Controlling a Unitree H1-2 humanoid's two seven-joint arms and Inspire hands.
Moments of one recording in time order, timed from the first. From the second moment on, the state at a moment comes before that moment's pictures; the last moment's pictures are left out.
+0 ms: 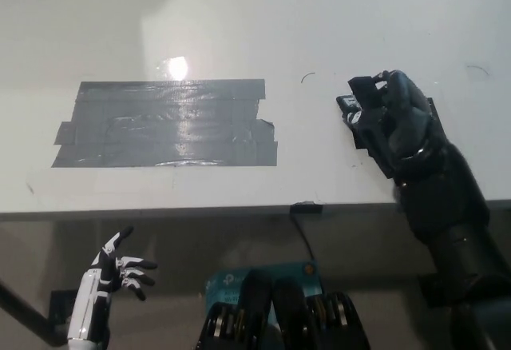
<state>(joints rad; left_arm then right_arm) 0.04 0.10 0.06 0.14 0.06 -0.37 -0.02 -0.88 -0.08 -0.06 0.78 -0.59 0.40 0.02</state>
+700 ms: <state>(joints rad) 0.04 0.10 0.06 0.15 0.06 -0.37 -0.02 -0.92 -0.15 -0.38 0.85 -0.18 0.44 0.31</state>
